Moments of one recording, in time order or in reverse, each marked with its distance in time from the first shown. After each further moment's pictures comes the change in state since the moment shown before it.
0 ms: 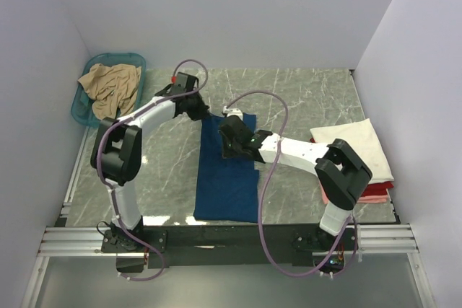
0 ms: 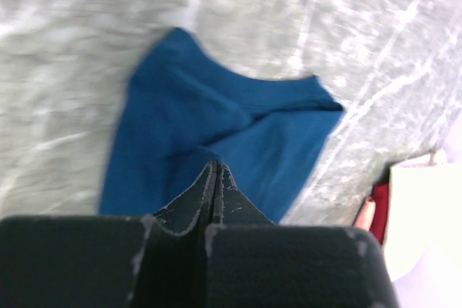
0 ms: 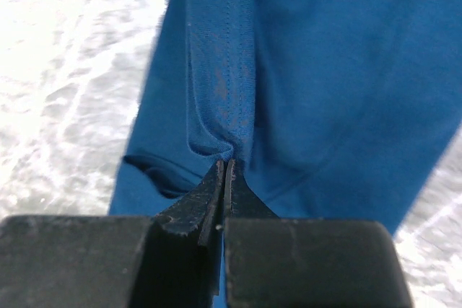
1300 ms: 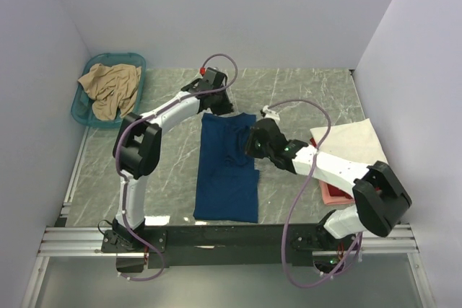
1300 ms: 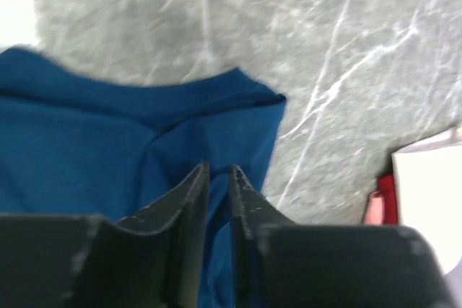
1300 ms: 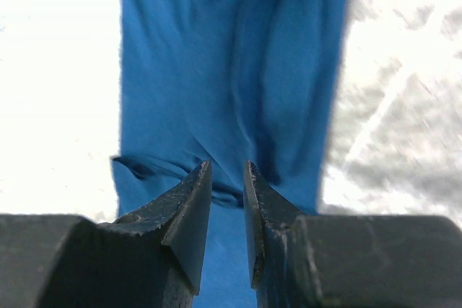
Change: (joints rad) left arm -0.179 0.194 0.317 -0.069 -0.089 0.068; right arm -0.148 -0.343 -0.344 0.119 -0.021 0.219
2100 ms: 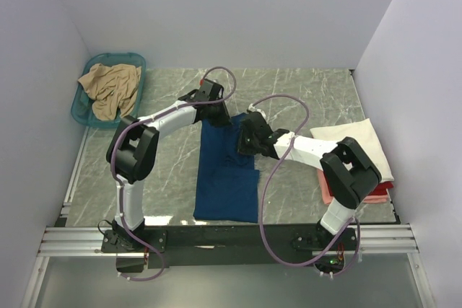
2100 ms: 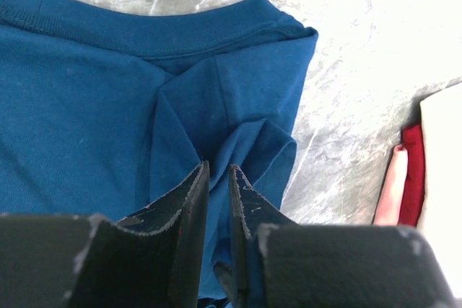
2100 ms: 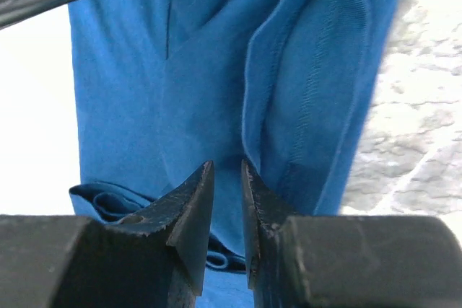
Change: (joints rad) left arm -0.003 -0.092 -0.226 0.080 0.093 0.025; right arm -0.035 0.294 0.181 -0.022 -0.099 -0.084
